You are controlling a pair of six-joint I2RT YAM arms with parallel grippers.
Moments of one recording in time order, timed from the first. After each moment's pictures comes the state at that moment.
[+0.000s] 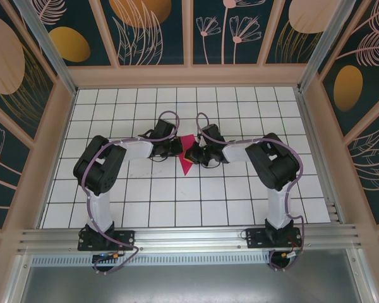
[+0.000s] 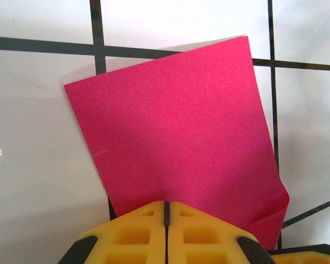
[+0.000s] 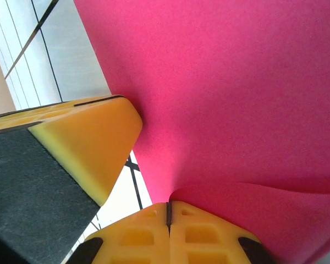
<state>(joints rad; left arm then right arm) -0.54 1.95 1.09 -0.07 0.22 -0.65 0.62 1.98 1.01 0.12 -0.53 1.01</state>
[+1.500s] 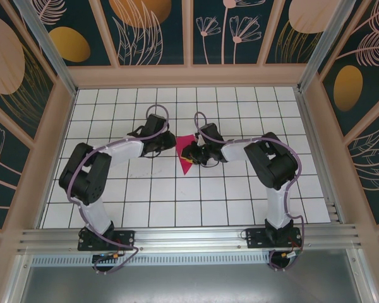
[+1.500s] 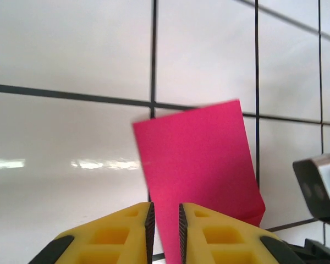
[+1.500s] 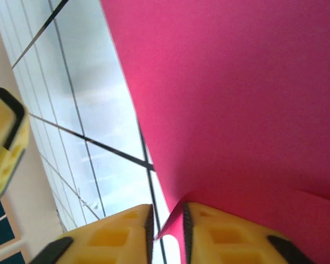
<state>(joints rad) -0.48 1.78 1.04 -0.13 0.12 -0.72 0.62 2.00 1.04 0.13 -0.56 0.98</state>
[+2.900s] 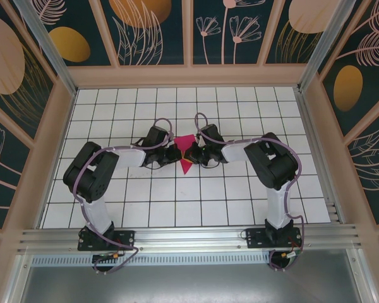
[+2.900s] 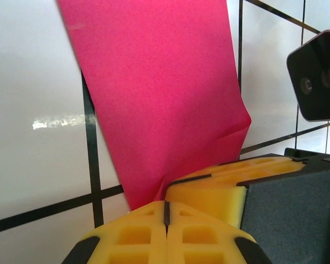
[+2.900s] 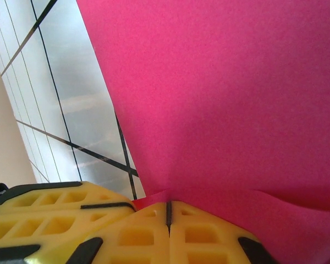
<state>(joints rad) -0.52 1.84 0.90 0.05 0.41 -0.76 0.62 1.99 1.03 0.12 -0.52 0.98</state>
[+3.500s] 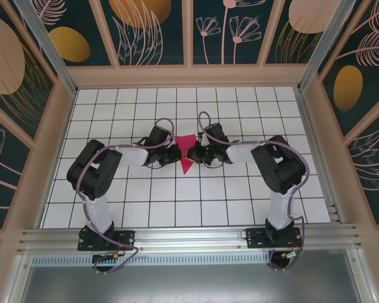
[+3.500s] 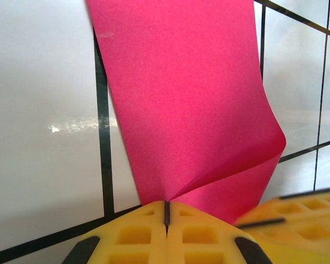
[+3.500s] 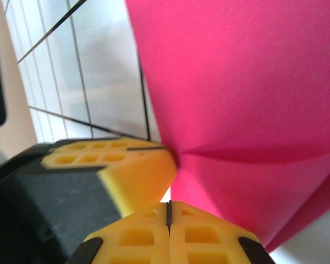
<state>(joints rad) -0.53 1.88 0.93 0.04 0.36 -0.76 0.60 1.90 0.96 0.12 -0.57 0.93</state>
